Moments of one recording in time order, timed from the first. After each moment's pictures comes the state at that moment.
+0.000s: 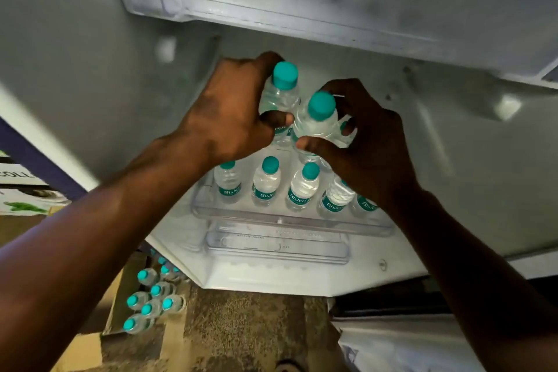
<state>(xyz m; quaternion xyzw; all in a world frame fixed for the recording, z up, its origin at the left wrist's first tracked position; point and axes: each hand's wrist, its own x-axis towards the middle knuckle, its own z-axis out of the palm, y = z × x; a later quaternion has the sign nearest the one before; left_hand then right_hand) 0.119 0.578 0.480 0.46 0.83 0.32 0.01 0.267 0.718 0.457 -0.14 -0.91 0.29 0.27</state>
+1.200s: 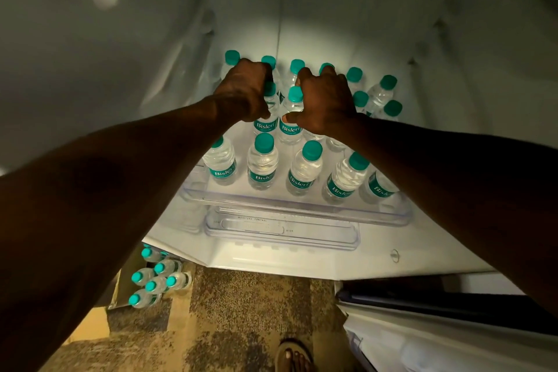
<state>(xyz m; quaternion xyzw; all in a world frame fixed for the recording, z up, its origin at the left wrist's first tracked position) 0.051 0.673 0.355 0.34 0.92 0.15 0.13 0.149 0.790 0.341 -0.22 -0.98 0.02 0.02</state>
